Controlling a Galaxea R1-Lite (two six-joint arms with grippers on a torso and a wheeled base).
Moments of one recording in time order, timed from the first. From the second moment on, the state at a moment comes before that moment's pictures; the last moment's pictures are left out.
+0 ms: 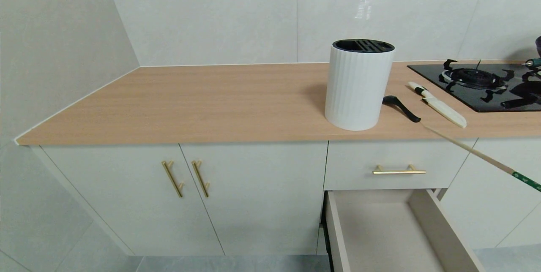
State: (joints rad) left arm 0.00 0.00 0.00 0.00 0.02 0.00; right arm 0.22 1.01 -1.11 0.80 0.03 0.20
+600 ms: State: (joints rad) left arm 0.00 0.00 0.00 0.00 0.02 0.00; right arm 0.31 1.24 -1.03 0.90 0.05 0.20
